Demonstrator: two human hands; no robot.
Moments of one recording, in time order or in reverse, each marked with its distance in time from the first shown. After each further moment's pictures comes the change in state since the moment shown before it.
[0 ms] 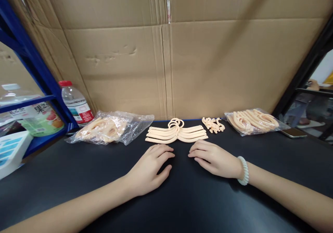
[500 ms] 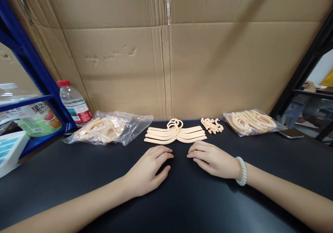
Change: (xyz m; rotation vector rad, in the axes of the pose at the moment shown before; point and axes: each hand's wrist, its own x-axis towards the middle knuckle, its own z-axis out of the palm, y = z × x) left_hand -0.001 -0.001 0.000 -0.016 -0.053 -0.017; right_hand 0.000 0.000 0.001 -0.001 -0.003 -0.010
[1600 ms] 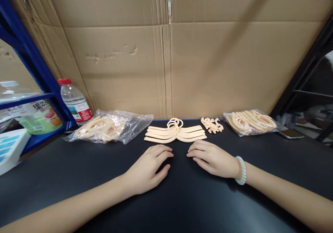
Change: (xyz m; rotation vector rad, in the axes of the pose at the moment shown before) left_hand -0.002 -0.001 0.002 0.009 -0.007 0.001; right_hand 0.000 -0.001 -0.001 -0.024 -0.004 -0.007
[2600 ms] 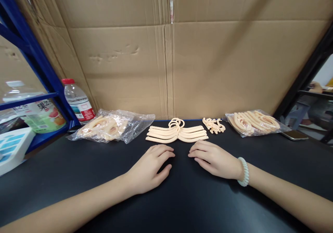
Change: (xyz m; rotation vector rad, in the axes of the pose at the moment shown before) left_hand 0.001 0.001 -0.001 -0.011 0.031 0.007; right_hand -0.001 0.001 0.002 -0.020 0.001 -0.004
